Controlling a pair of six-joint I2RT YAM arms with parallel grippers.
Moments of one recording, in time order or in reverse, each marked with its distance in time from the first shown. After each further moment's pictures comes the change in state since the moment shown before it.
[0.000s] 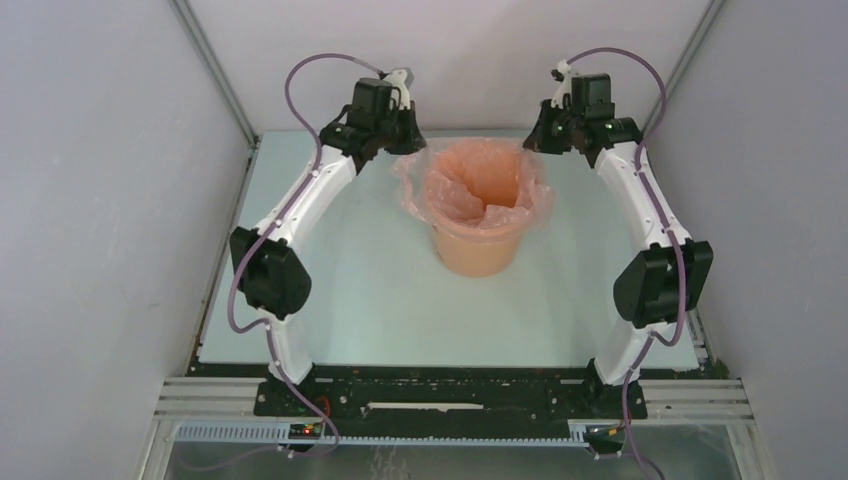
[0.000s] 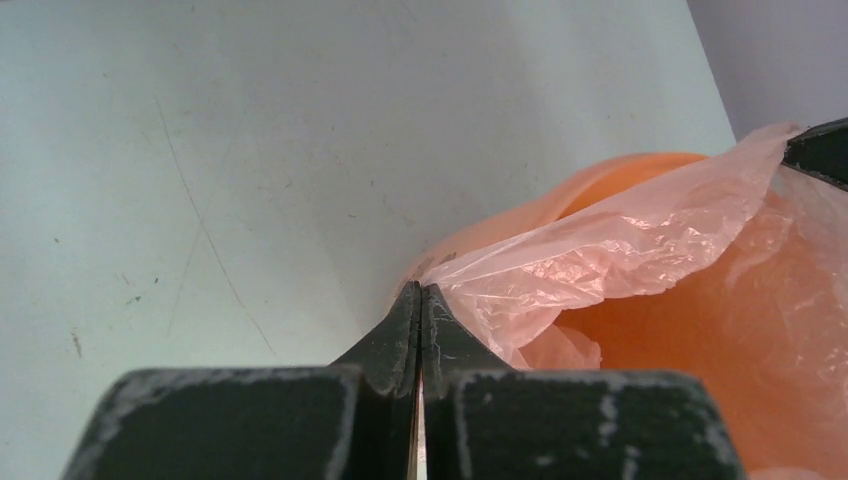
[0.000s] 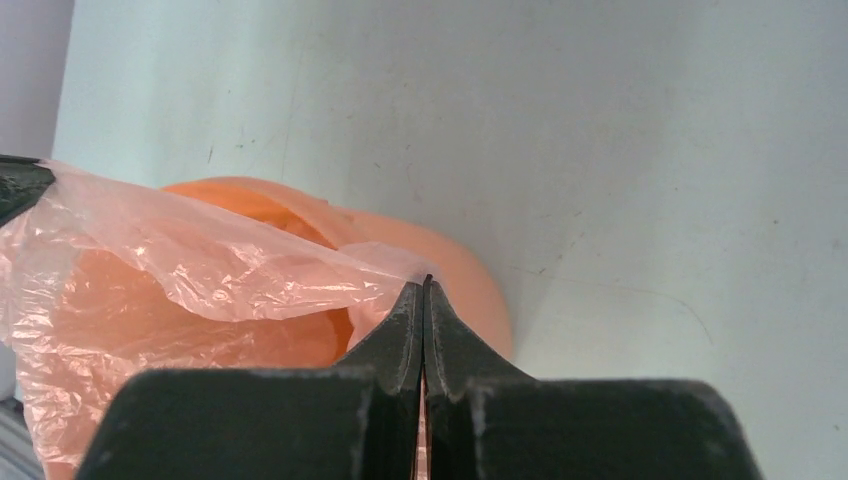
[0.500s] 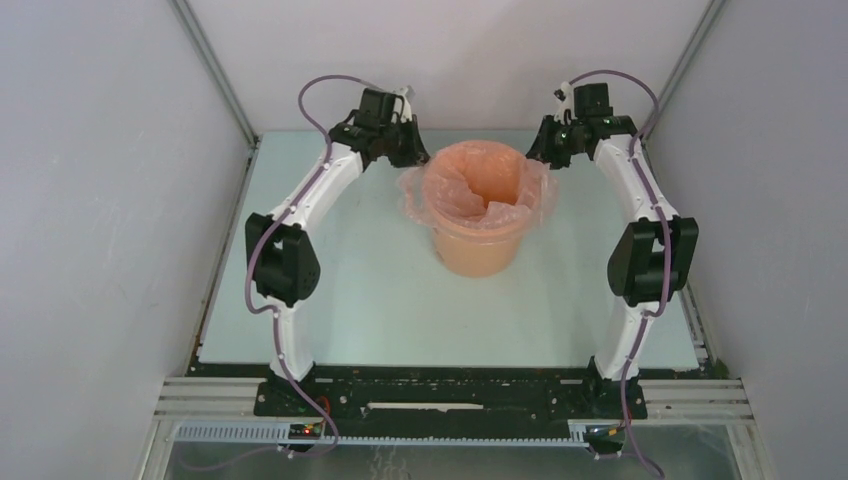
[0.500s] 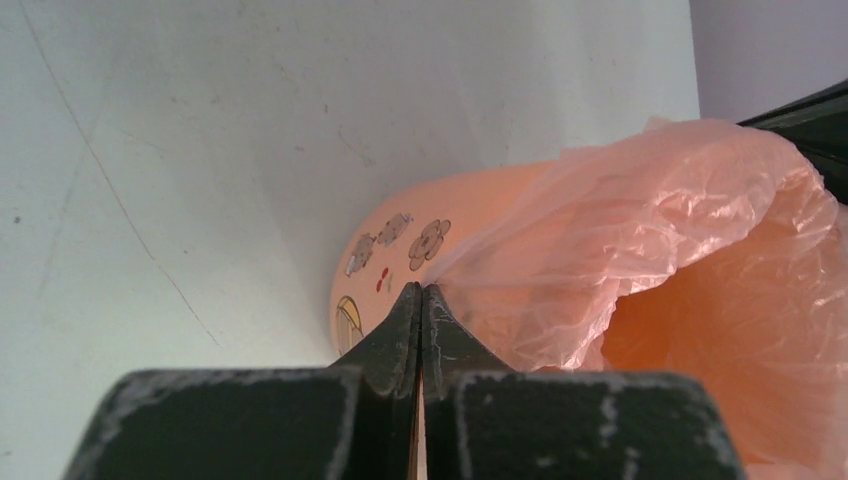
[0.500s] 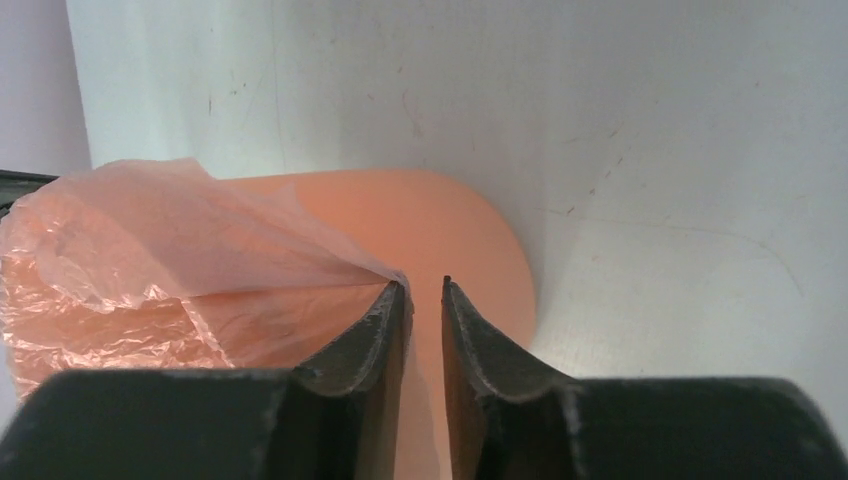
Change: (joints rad) left arm 0.035 0.131 0.037 -0.061 0.140 -0.145; right arm -0.086 0.165 0.055 -0.098 -0.179 0.080
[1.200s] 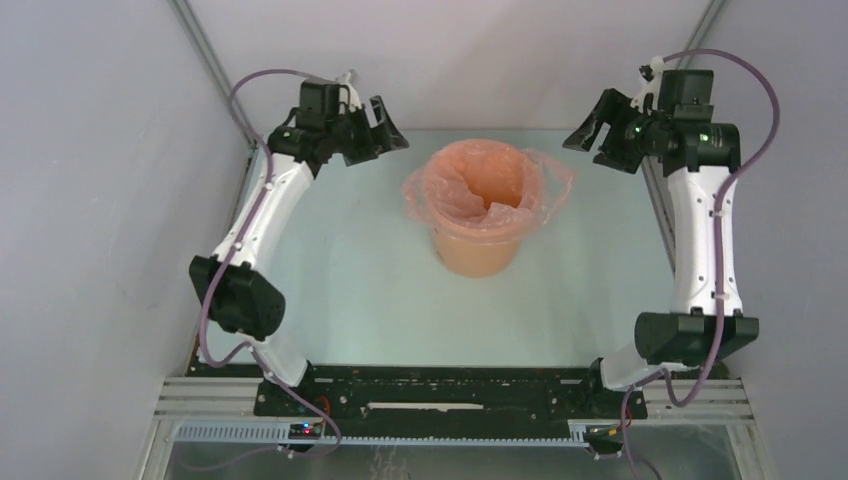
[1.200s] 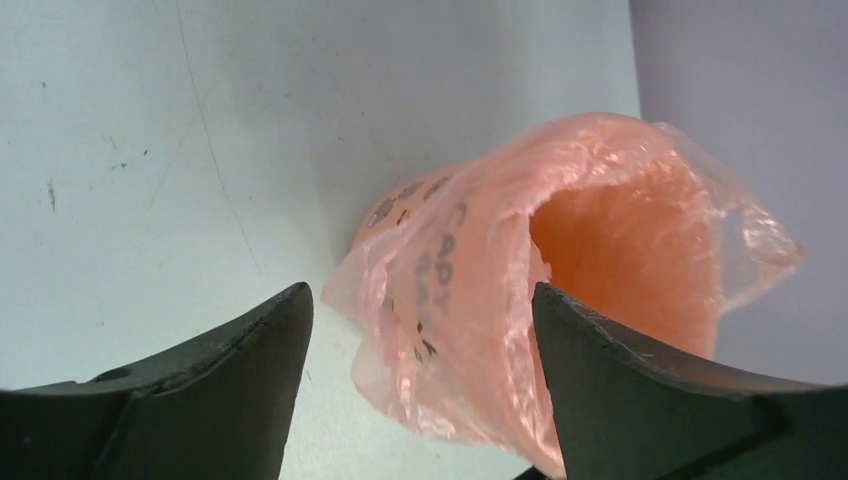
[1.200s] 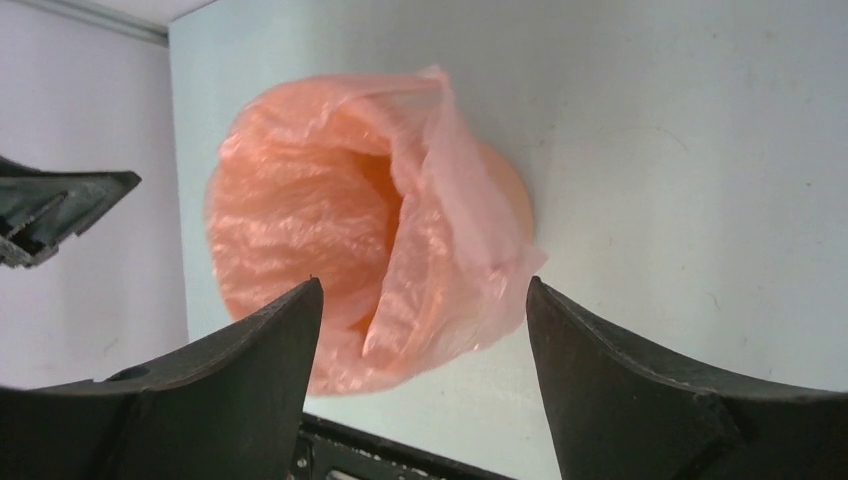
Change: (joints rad) left arm 0.107 -0.257 -0.110 -0.086 -0.001 -0.056; right arm -0.138 -0.351 0.124 -0.361 0.055 0.076
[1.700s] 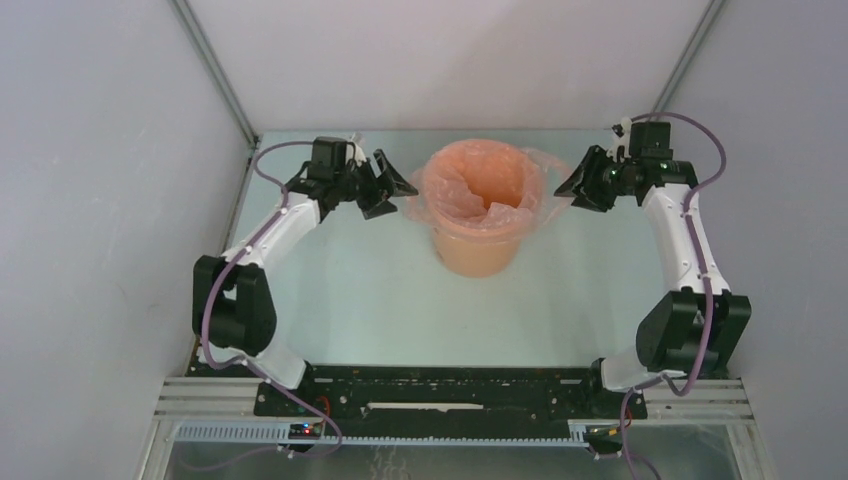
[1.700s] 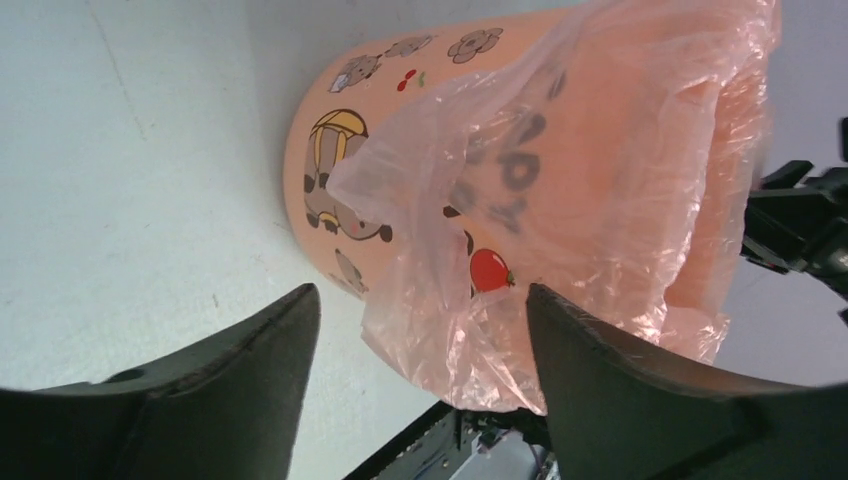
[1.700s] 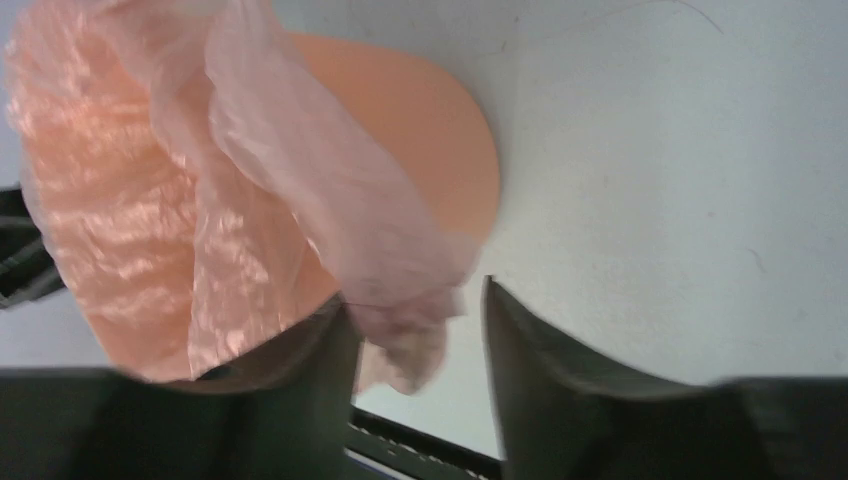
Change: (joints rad) left arm 0.031 -0.154 -0.555 0.320 0.231 -0.251; right arm -0.027 -0.104 -0.537 0.256 -0.080 0.015
